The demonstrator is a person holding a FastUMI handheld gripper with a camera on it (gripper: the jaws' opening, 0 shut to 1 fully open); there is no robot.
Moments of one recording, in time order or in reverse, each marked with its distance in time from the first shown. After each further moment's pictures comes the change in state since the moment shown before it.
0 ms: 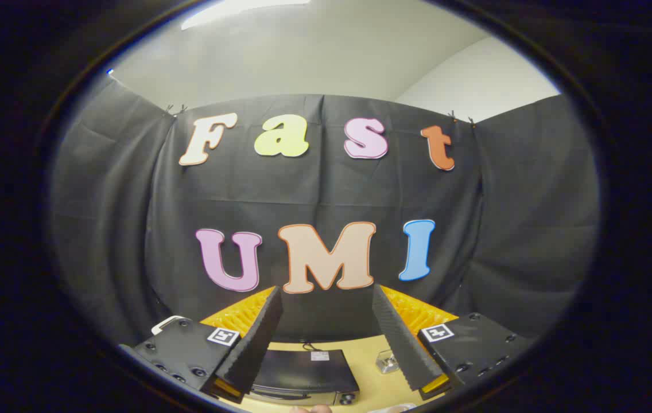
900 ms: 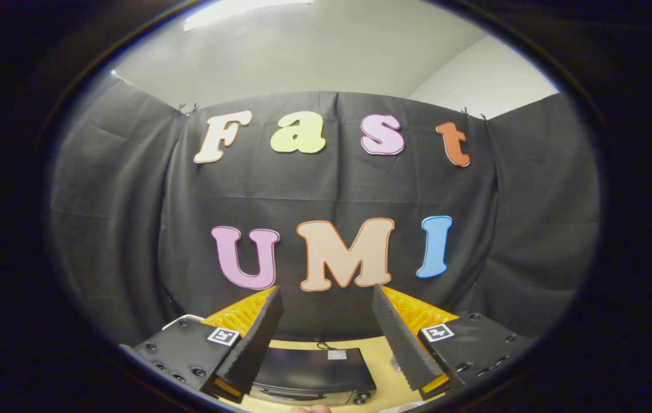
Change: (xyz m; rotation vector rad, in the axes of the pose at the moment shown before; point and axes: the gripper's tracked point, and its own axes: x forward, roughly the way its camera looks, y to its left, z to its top) arm 0.002 0.023 -0.006 0.006 -0.001 0.046
